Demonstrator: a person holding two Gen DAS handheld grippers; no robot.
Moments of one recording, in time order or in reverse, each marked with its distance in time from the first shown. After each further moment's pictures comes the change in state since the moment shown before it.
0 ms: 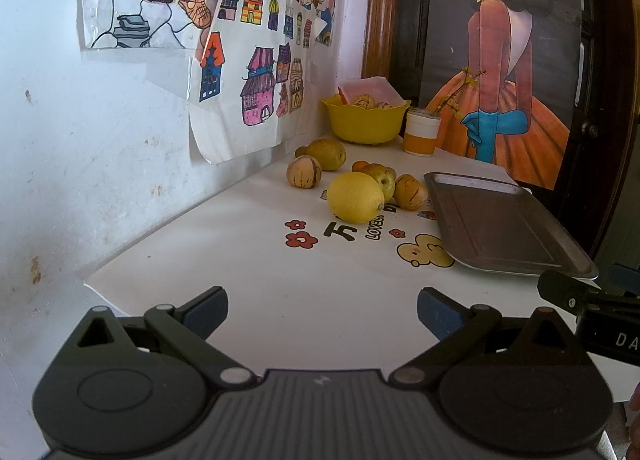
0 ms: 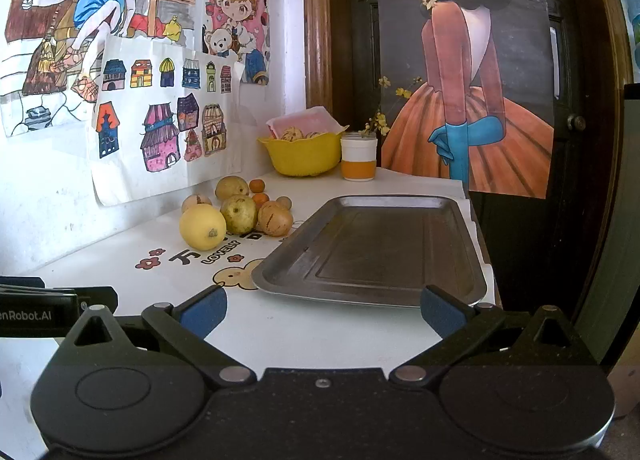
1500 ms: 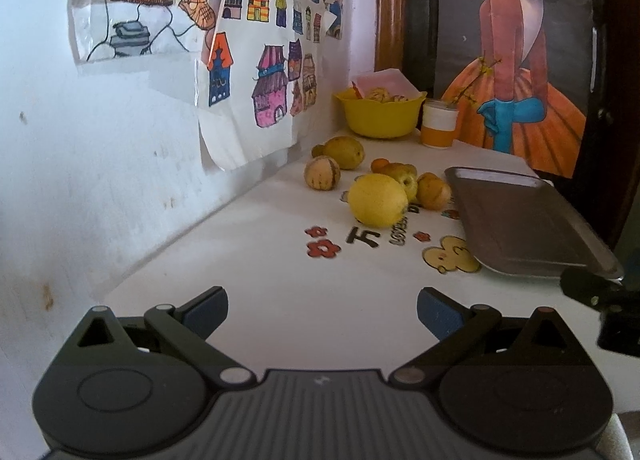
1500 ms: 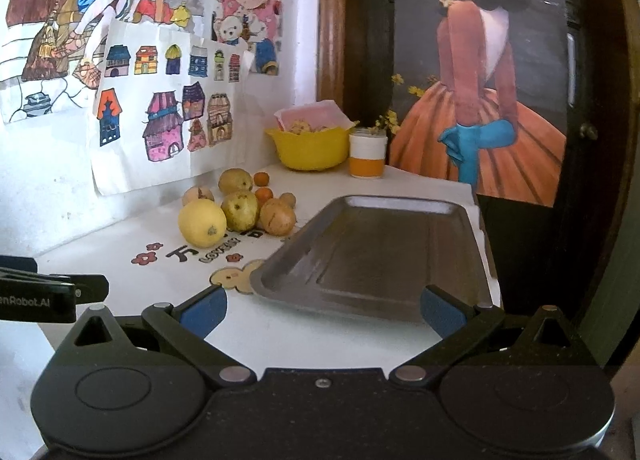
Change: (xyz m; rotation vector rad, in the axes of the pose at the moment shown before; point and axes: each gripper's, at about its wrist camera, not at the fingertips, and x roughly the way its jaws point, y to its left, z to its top) left arm 0.013 0.004 0.015 0.042 0.027 0.065; right arm 0.021 -0.001 0.018 -0.072 0.028 0.034
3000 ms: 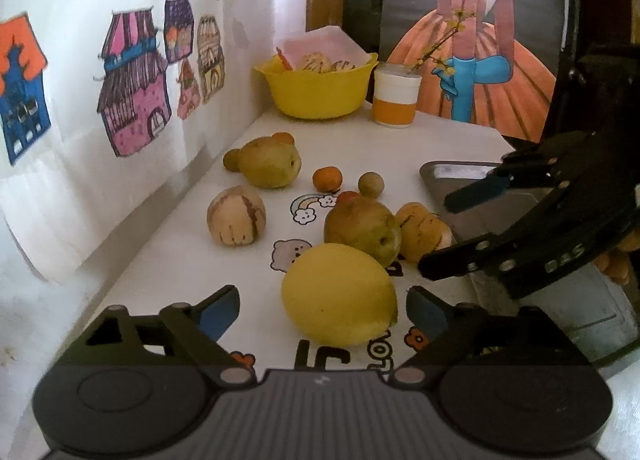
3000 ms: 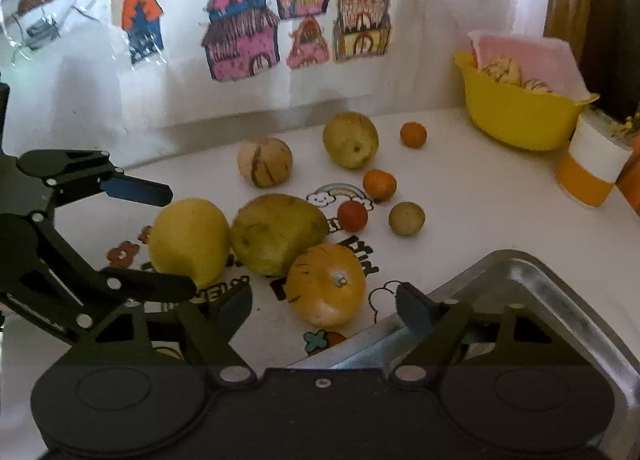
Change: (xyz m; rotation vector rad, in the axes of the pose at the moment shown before) left arm 0.156 -0.023 0.082 0.106 0.142 -0.208; right arm 0.256 -0.014 0.103 -0.386 0.378 0.597
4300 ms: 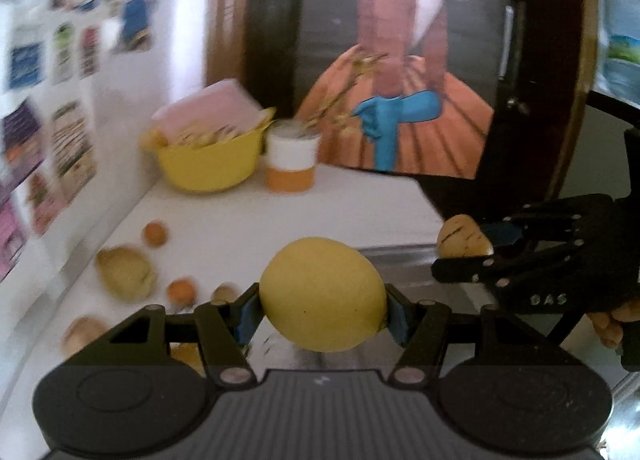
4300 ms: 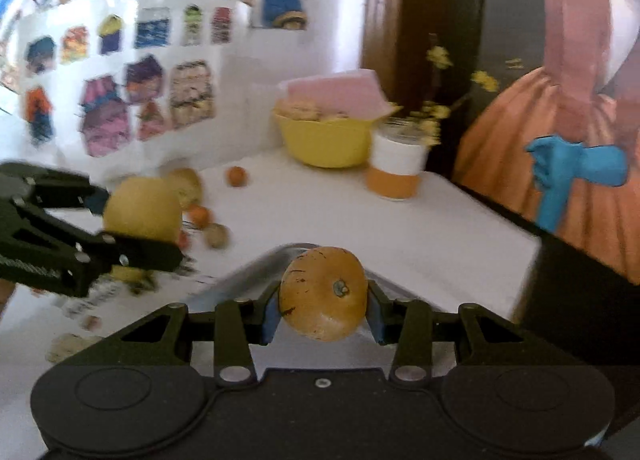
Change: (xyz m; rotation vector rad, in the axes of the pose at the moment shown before) left arm 0.030 -0.105 0.086 0.081 -0.102 -0.167; right arm -0.120 -0.077 -0.053 0.176 -0.165 -0.374
